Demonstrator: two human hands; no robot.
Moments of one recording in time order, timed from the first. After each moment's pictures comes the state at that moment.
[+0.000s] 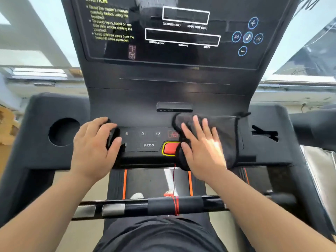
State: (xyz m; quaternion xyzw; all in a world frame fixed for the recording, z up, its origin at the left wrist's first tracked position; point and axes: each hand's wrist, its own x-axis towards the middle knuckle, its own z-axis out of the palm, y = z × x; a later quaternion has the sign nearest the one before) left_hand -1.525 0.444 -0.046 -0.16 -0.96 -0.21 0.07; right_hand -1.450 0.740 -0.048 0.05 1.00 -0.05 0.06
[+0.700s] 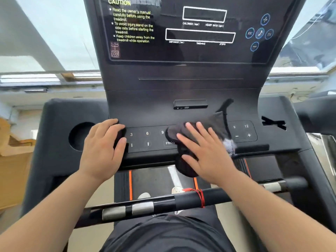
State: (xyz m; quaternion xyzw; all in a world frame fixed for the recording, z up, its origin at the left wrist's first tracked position) left_hand -1.545 0.395 -0.051 -0.22 -0.94 -0.27 0.02; right_hand -1.436 0.698 -0.059 -0.06 1.00 -0.03 0.02
